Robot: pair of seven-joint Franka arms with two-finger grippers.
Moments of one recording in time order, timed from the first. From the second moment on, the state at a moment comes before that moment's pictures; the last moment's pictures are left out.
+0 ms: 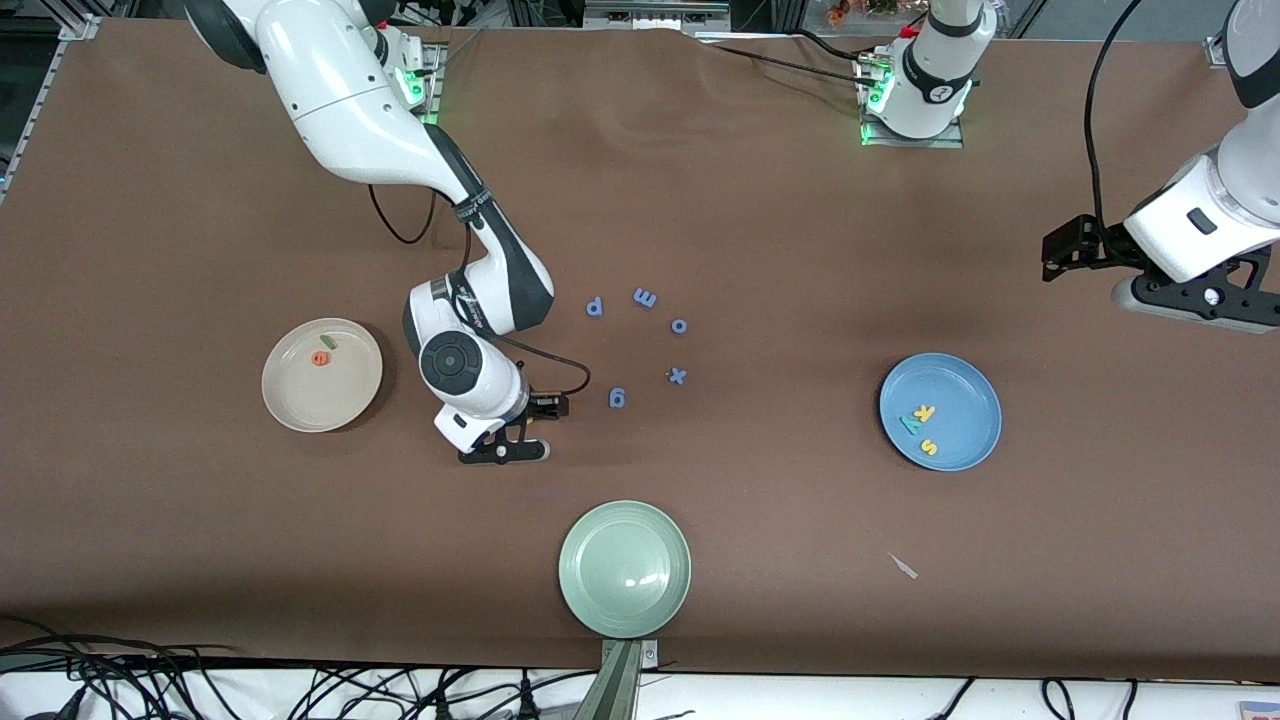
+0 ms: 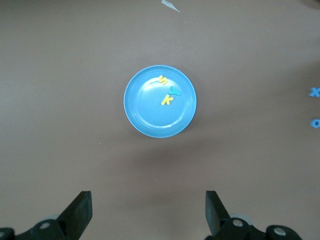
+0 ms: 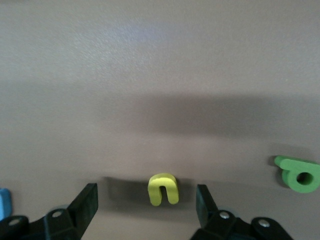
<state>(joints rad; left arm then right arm) 0.09 0.08 -0.18 -1.56 0.06 1.58 0.09 0.50 0.87 -0.03 -1.40 0.13 2.25 0.34</state>
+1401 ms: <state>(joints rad) -0.09 -0.02 0.00 -1.70 0.03 1.62 0.04 0.42 0.78 -0.03 -1.37 0.13 2.03 0.22</state>
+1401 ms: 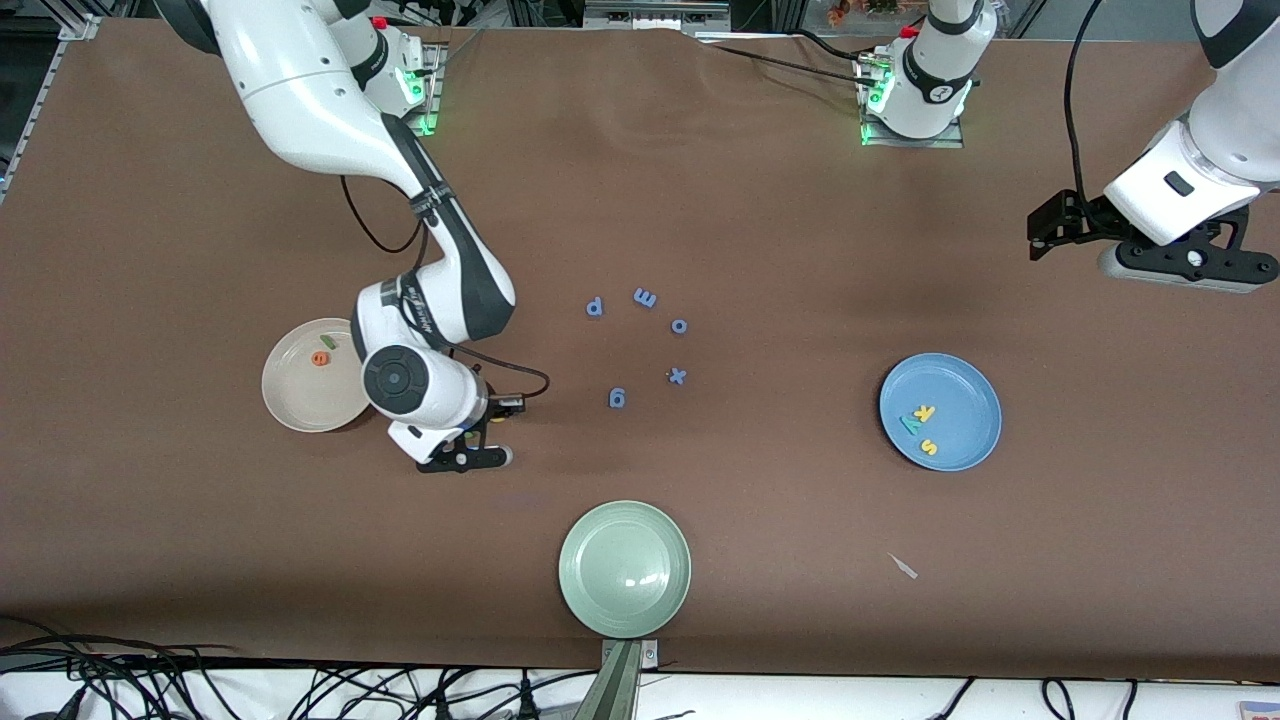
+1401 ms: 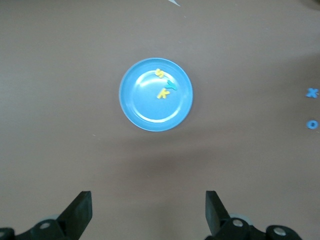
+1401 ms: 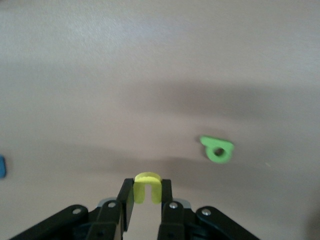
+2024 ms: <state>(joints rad) -0.09 -0.04 0.00 -1.73 0.02 1.62 0.04 0.24 0.73 -0.04 -1.38 0.13 1.81 -0.02</state>
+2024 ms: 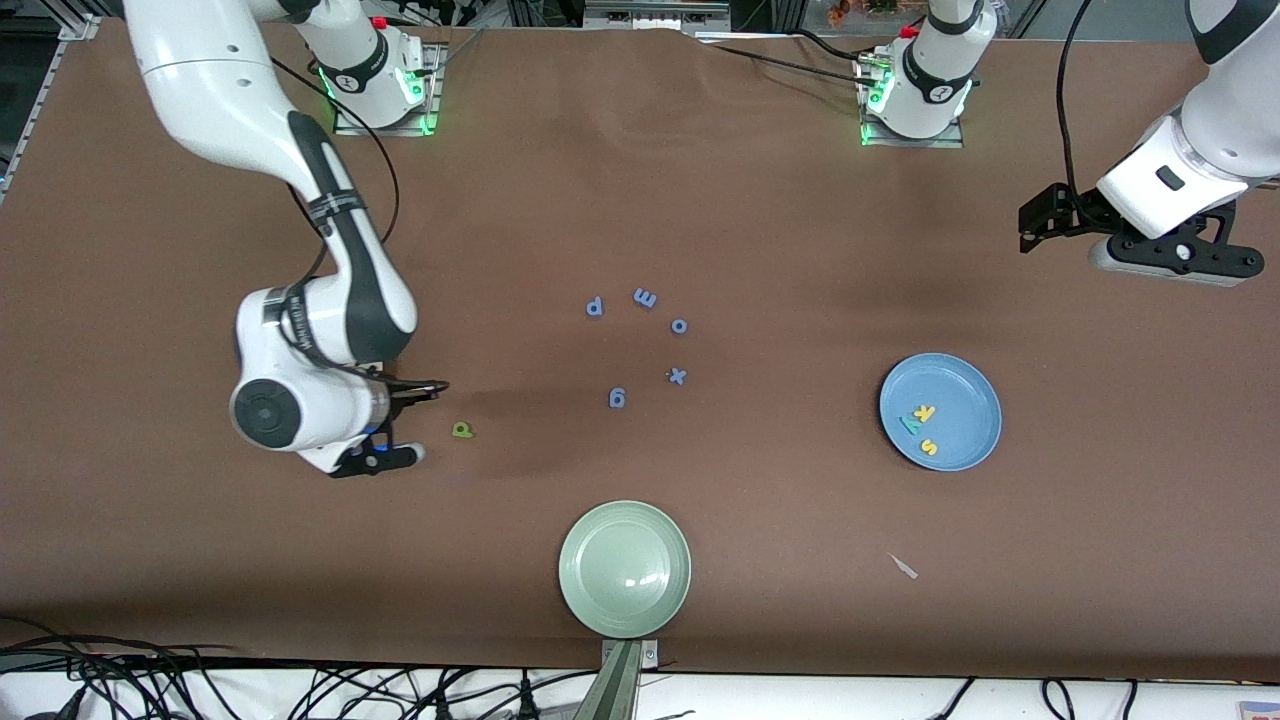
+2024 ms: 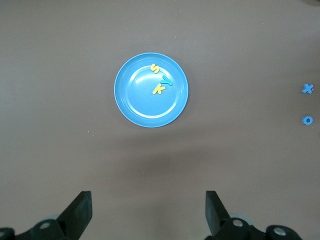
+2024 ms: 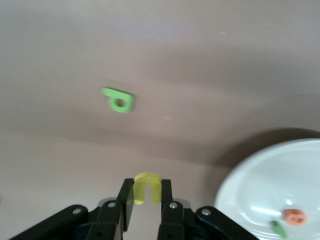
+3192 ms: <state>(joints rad) -0.09 -0.04 0.00 -1.73 0.02 1.62 0.04 0.13 0.76 0.00 -1.40 0.13 1.81 -0.08</state>
